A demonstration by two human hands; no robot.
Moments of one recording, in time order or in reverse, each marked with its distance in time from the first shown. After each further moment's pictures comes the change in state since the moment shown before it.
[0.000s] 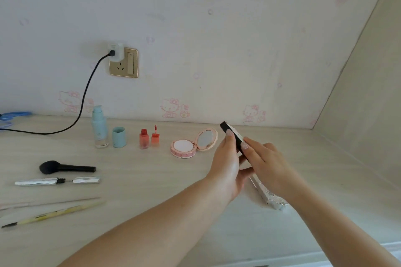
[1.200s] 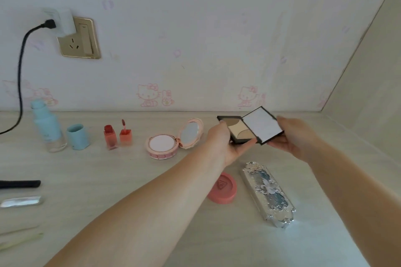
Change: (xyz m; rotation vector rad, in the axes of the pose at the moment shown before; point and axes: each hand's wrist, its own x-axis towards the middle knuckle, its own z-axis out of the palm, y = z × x) left_hand 0.141 -0.004 0.013 -0.078 0.123 -0.168; right_hand 0.117 0.104 -0.028 0.761 0.101 0.561
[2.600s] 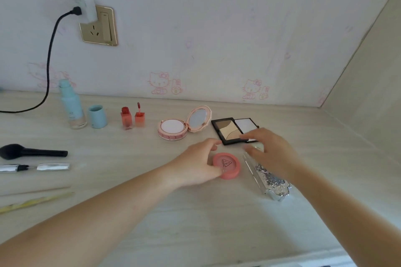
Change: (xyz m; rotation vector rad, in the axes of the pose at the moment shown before) left_hand -0.080 -0.006 -0.104 1.541 -0.171 0.426; right_hand -0.081 0.037 0.026 -0.948 -0.189 -0.595
